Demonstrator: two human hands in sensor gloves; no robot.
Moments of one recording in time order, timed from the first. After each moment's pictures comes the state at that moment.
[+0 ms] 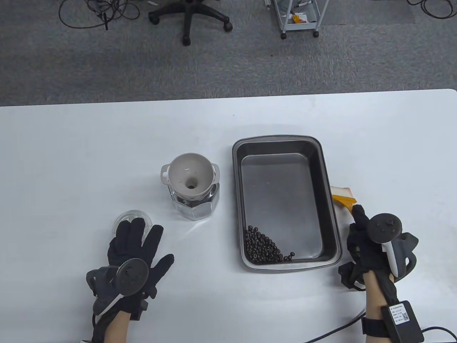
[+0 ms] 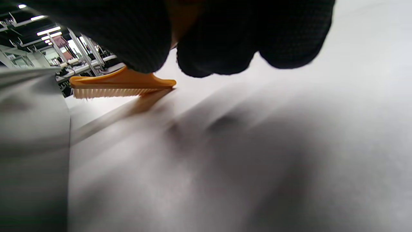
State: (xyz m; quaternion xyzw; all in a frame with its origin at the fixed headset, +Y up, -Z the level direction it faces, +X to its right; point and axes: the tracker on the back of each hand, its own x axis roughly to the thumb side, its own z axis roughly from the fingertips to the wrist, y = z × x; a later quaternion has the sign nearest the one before) left_hand -0.237 -0.716 -0.063 0.00 -0.02 0.11 0.99; right_hand 0.322 -0.732 -0.143 -0.28 0.08 0.94 0.16
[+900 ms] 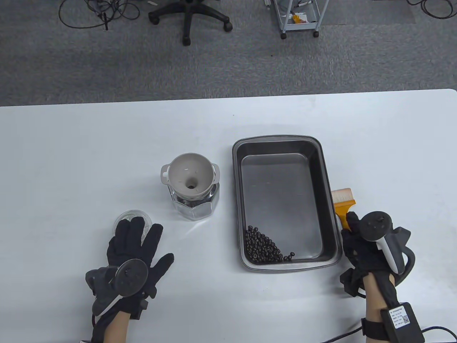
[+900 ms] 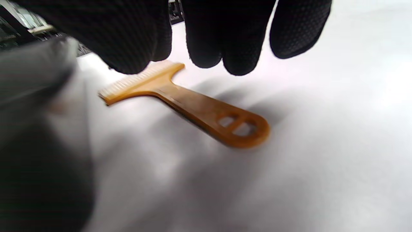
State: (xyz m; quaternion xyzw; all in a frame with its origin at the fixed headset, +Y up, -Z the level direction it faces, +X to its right) left_hand -0.238 -0.714 -0.063 0.01 -0.02 0.11 0.99; right_hand 0.308 -0.718 -0.141 -0.23 0.13 0.96 0.13
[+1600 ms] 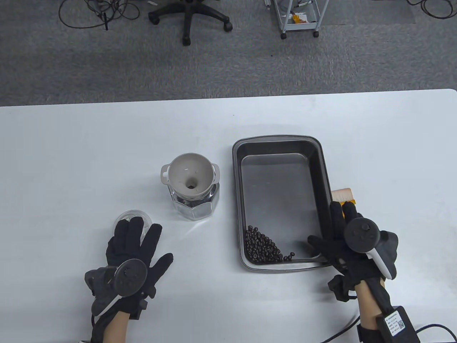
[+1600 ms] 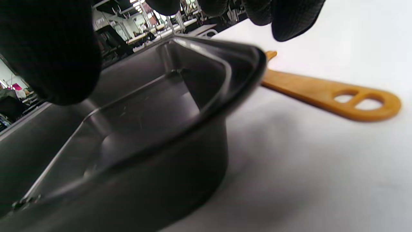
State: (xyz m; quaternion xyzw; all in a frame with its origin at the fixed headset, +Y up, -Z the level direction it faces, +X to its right) left_hand -0.239 -0.713 -0.063 0.01 -0.02 0.11 0.99; right_hand 0.269 -0.716 -0.136 -0.08 0.12 0.97 0.19
